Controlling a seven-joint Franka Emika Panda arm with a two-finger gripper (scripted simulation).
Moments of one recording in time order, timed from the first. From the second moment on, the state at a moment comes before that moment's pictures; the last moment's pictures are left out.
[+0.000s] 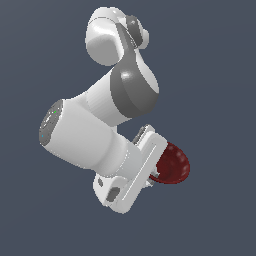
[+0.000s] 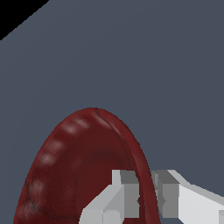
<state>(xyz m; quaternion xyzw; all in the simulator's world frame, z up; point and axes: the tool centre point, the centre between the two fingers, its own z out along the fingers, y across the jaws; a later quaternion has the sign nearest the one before) 0.188 0.067 0.243 -0.86 -0.37 -0.16 0.30</state>
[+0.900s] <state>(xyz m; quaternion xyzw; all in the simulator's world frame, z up) 0.191 0.076 0.257 -0.86 -0.37 -0.16 0.30</state>
